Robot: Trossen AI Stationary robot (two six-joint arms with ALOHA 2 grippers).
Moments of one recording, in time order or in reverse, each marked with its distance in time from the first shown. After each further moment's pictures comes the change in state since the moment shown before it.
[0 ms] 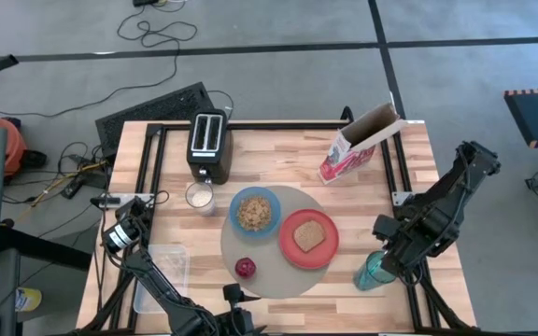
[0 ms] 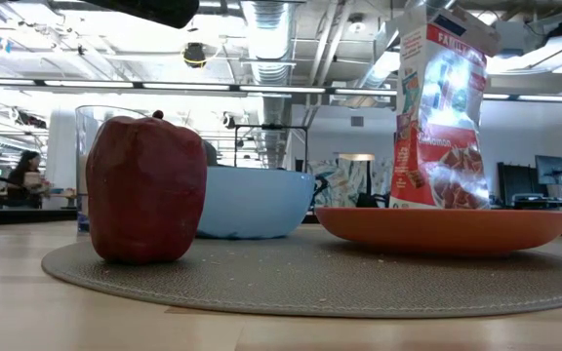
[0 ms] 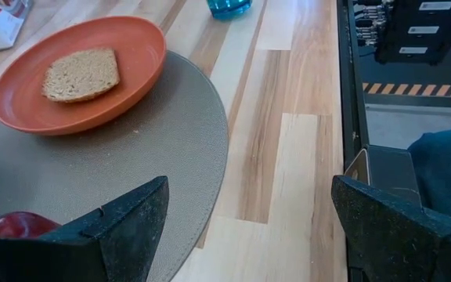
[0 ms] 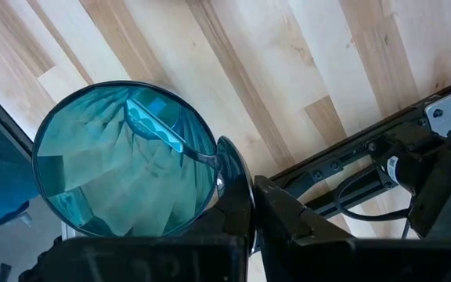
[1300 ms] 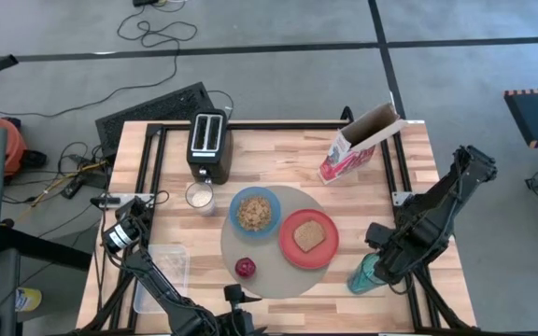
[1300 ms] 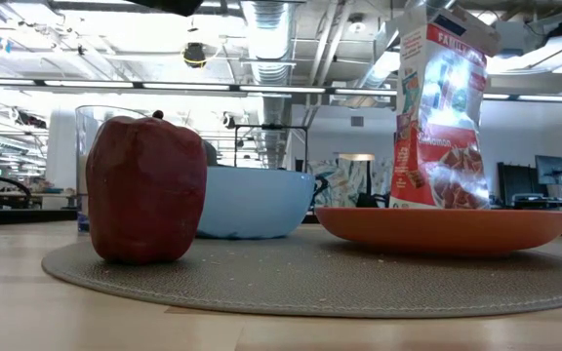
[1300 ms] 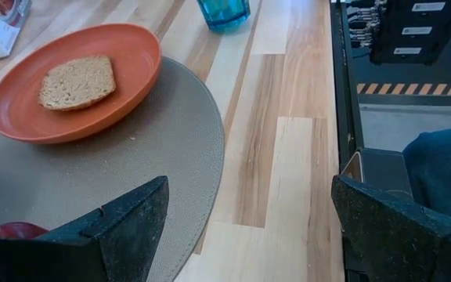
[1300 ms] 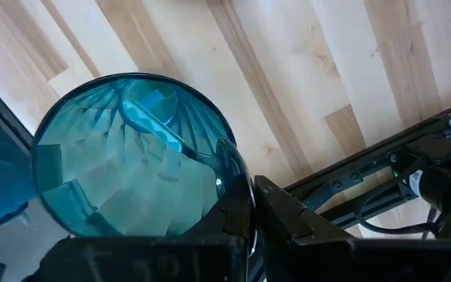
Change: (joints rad) left arm 0.000 0.000 0.000 0.024 0.000 0.037; right arm -0.009 0.083 0.011 0.059 -0.003 -0.034
